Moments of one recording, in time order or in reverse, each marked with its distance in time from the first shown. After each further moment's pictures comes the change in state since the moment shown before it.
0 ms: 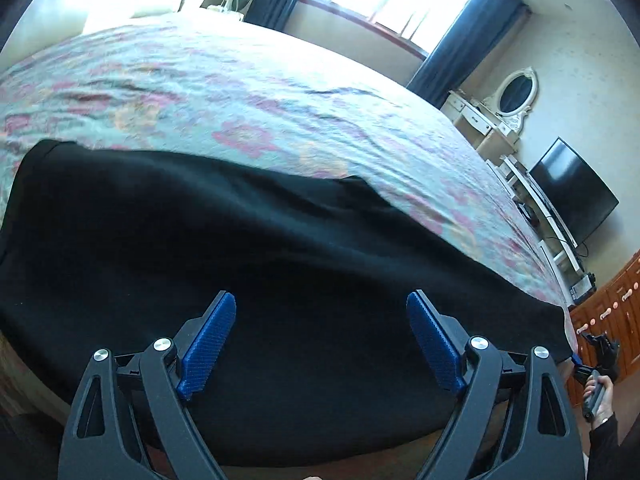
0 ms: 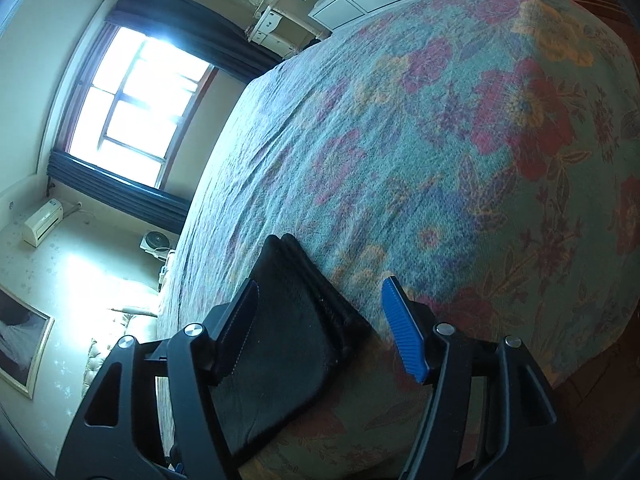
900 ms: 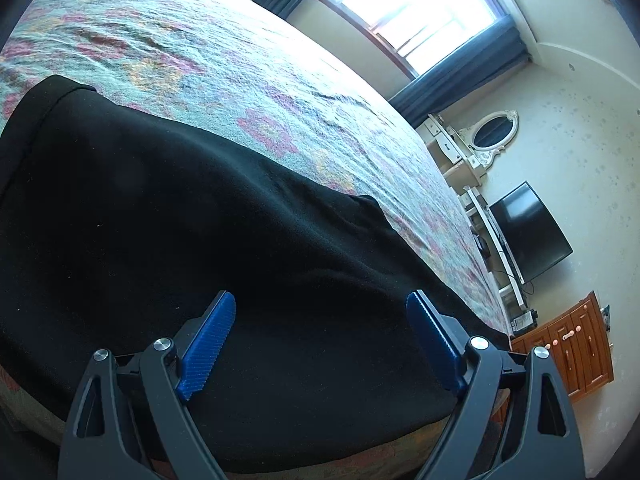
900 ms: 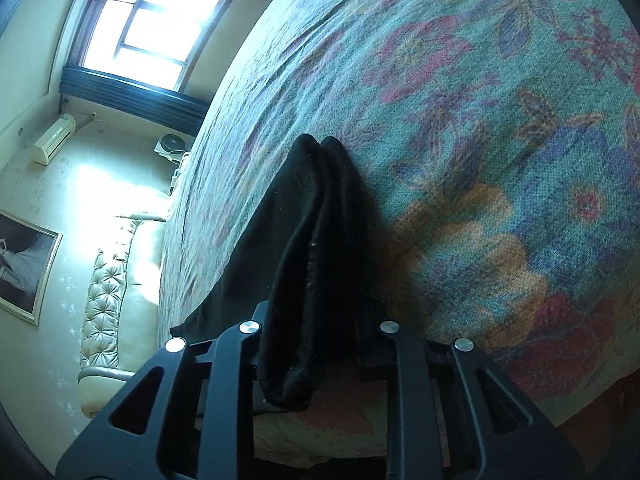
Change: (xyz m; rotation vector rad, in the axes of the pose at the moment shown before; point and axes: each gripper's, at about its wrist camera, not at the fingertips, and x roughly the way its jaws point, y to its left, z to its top) left arm -0.005 0.033 0.008 -0.141 -0.014 -0.203; right arm 0.069 0.034 -0.017 -0.129 0.343 0.066
